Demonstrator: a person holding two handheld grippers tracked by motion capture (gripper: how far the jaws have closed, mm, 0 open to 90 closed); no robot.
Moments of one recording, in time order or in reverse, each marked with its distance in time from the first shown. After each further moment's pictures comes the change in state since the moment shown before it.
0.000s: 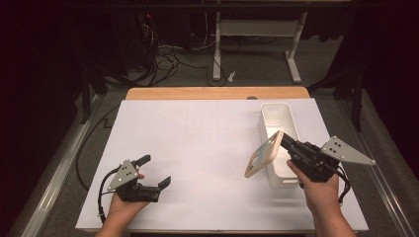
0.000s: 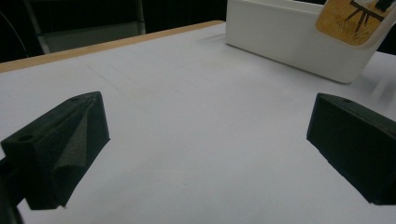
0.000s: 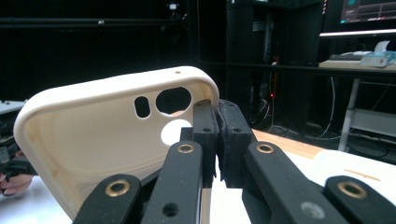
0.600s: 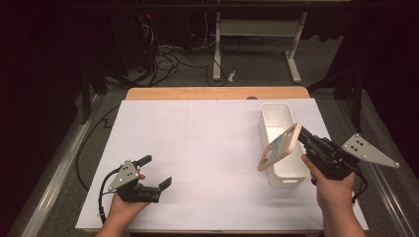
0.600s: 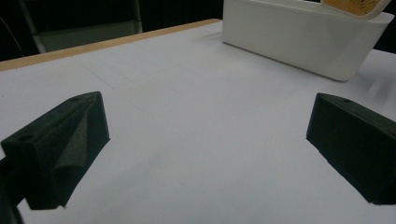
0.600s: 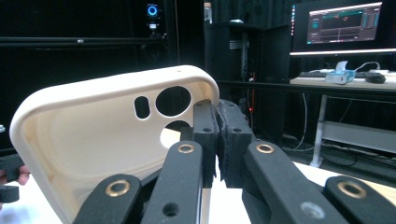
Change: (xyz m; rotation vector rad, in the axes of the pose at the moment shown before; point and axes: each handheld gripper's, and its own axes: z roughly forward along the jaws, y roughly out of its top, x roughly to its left) left arm -0.001 0.000 0.001 0.003 -0.011 0.004; right arm -0.013 0.015 -0.021 -0.068 -0.083 -0.004
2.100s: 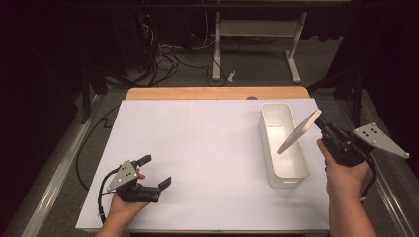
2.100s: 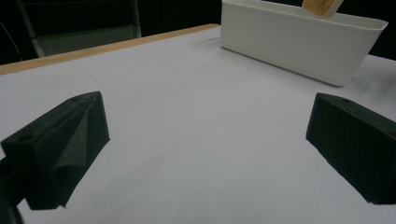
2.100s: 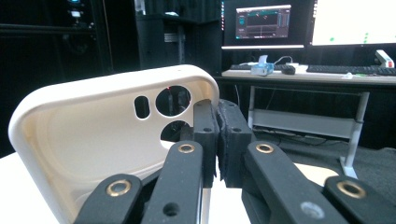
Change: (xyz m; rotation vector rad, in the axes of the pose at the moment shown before) left arm 0.000 0.001 -0.001 -0.018 -0.007 -0.004; right arm -0.043 0.002 0.003 0.036 -0.272 -0.022
